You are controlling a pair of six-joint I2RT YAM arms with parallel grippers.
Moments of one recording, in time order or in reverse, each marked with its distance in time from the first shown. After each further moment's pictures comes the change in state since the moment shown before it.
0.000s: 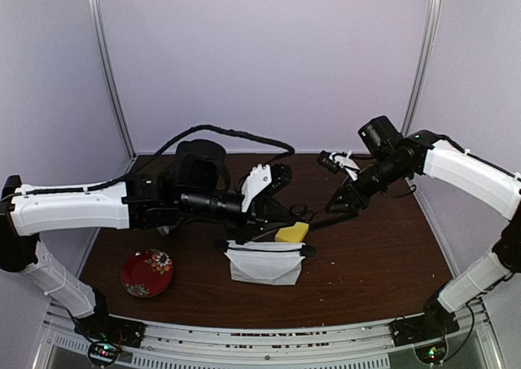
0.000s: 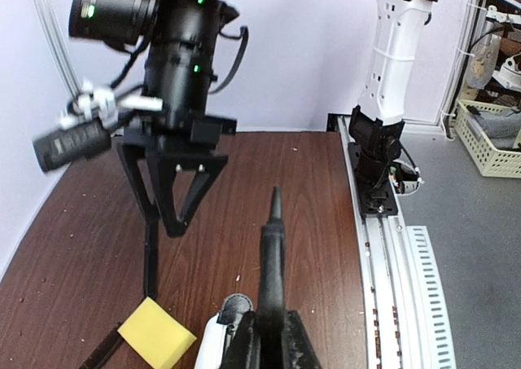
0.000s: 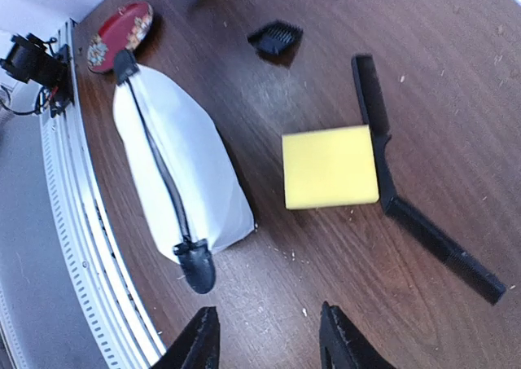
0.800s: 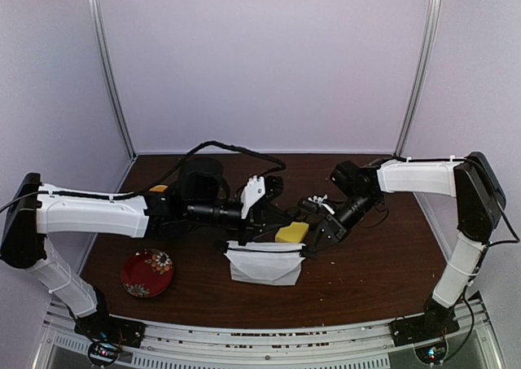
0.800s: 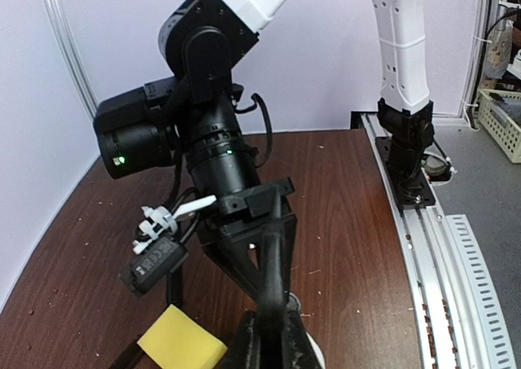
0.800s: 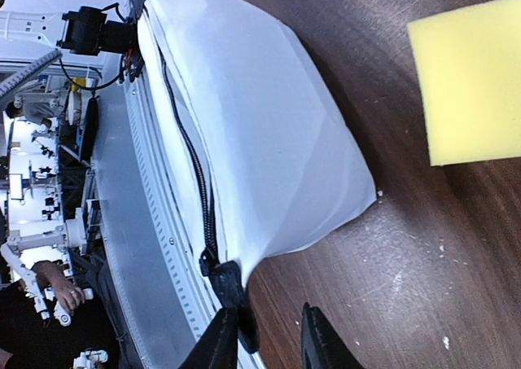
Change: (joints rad) left arm 0.087 0.060 -0.189 0.322 0.065 0.074; right arm 0.008 0.331 -0.109 0.019 -0.357 0.087
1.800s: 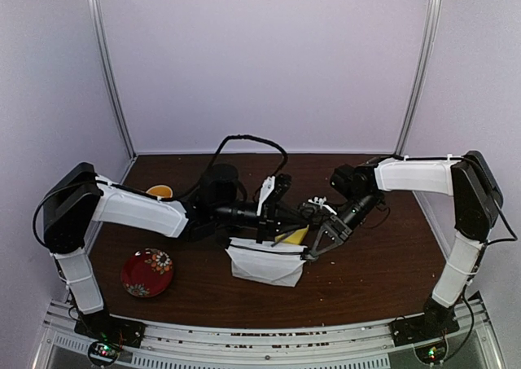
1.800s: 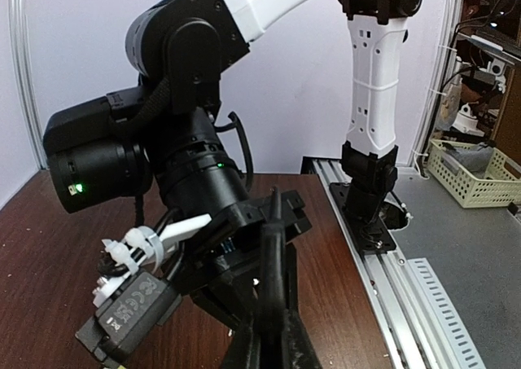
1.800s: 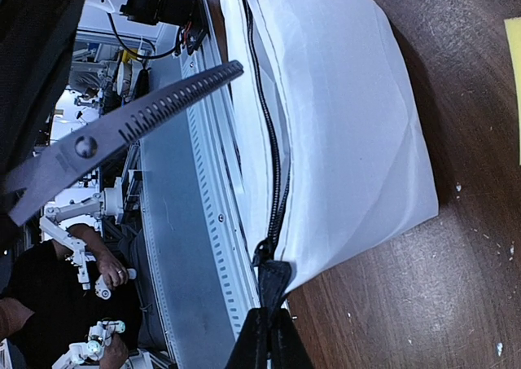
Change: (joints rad) left arm 0.078 0.299 0.053 0.412 0.307 -0.232; right arm 0.004 0.033 0.030 -0.157 -0.159 -0.159
